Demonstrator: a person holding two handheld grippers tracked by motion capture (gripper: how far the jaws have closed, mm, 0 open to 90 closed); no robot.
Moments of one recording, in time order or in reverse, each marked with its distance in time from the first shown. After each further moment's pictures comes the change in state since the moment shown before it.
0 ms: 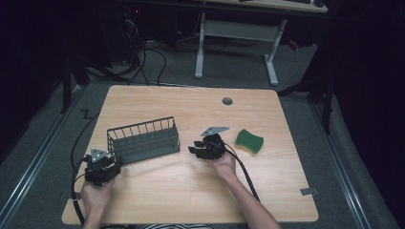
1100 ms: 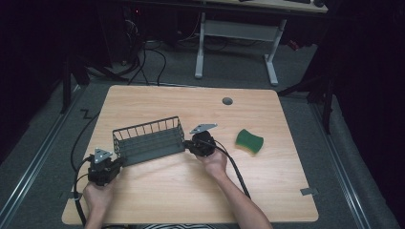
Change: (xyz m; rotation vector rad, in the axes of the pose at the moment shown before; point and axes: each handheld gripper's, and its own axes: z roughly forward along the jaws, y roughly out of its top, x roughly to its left) left arm -0.009 0.001 0.002 -0.019 -0.060 0.054; right arm 0.010 0.016 0.021 0.024 -0.036 -0.048
